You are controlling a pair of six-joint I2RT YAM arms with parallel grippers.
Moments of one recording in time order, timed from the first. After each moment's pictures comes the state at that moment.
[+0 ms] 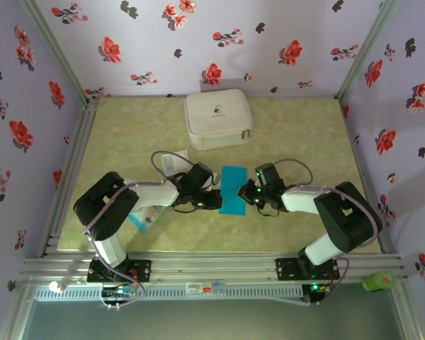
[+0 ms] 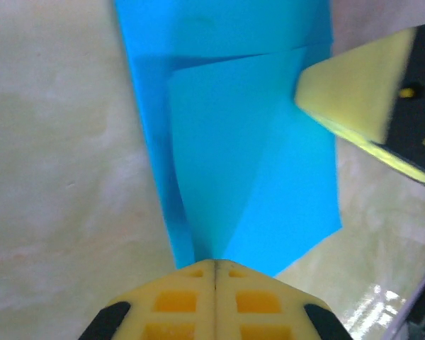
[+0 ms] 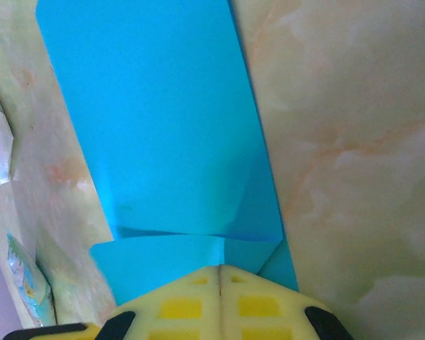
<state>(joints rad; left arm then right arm) -0.86 1.74 0.86 -0.07 0.37 -0.71 0.51 1.54 0.51 0.12 -0.35 1.03</state>
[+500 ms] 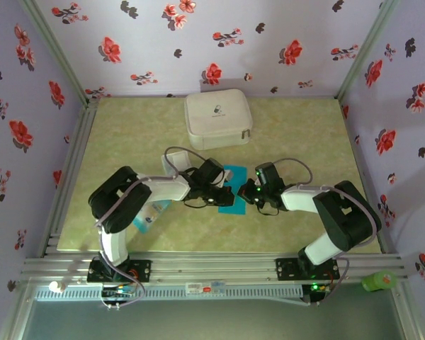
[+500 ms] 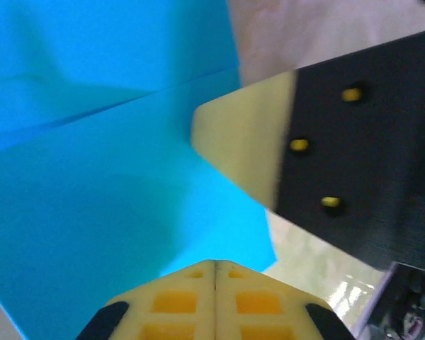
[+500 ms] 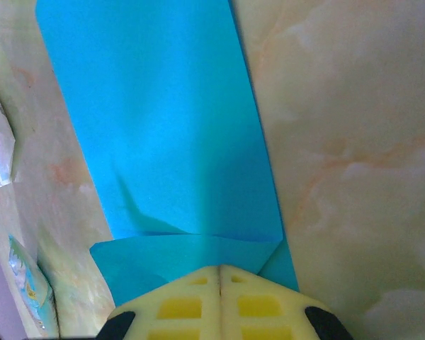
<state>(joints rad) -0.89 1.88 1.01 -0.08 0.44 -0.69 0.51 1.55 0.52 0.12 -0.35 1.03</state>
